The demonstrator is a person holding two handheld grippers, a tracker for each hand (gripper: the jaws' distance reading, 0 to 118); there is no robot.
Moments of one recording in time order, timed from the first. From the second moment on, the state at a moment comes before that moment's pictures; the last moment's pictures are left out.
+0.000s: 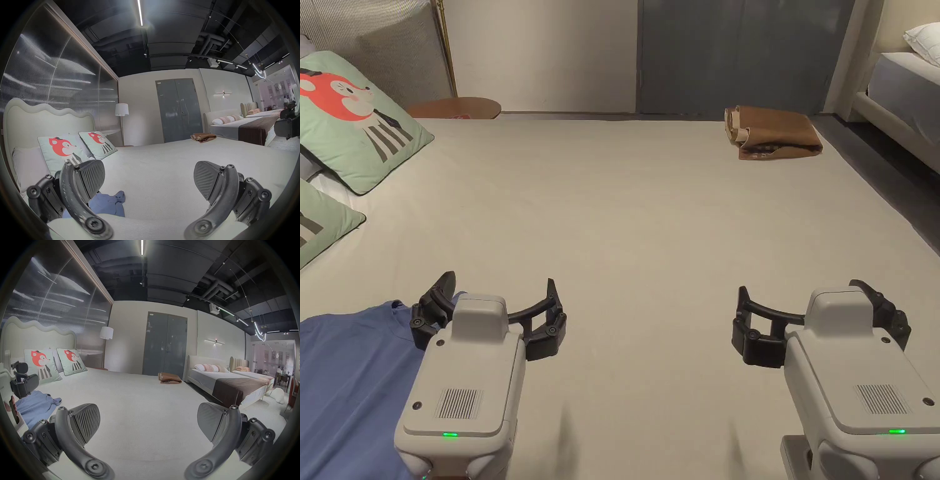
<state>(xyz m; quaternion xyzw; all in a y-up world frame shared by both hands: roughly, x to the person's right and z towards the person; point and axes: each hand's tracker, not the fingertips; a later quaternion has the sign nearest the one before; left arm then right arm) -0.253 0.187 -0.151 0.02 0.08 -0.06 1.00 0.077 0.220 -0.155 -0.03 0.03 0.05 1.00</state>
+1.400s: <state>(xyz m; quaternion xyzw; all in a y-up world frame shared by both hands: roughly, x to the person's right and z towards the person) -0.251 0.198 -0.149 0.03 0.09 -0.05 0.99 0.073 0.229 -0.156 -0.04 0.02 0.05 1.00</state>
